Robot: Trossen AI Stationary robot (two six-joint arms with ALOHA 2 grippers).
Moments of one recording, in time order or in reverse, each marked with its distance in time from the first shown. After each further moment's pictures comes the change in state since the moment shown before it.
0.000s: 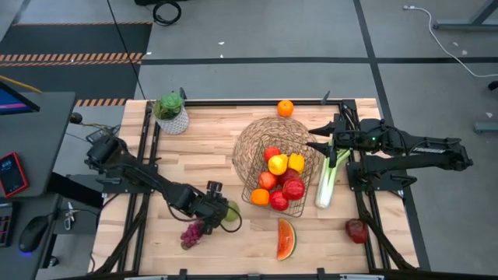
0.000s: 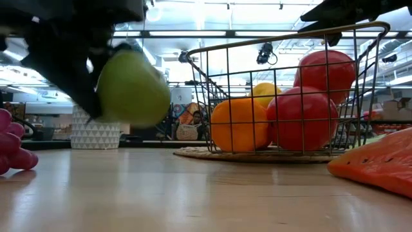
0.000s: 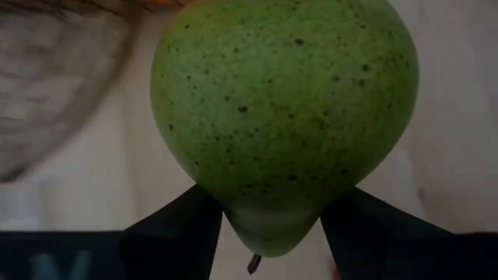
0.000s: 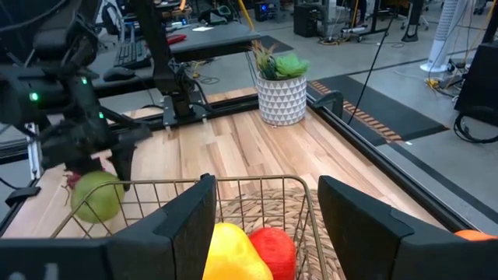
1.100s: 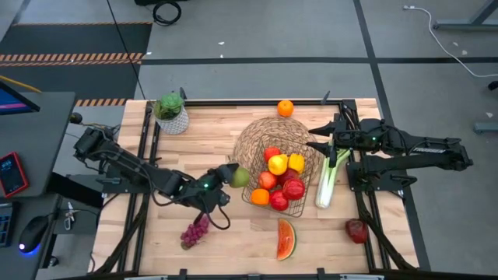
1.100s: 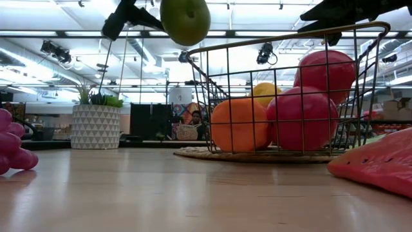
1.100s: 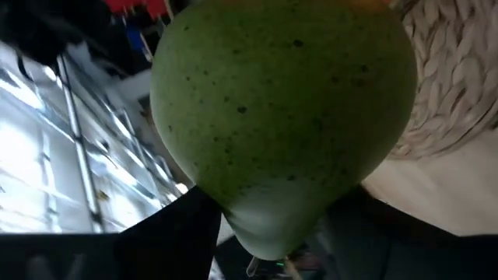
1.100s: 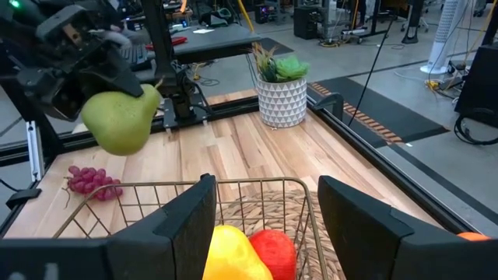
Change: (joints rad) left arm 0.053 -0.175 0.035 0.287 -0.763 1.518; right arm 0.000 0.000 0.000 0.007 0.000 0.000
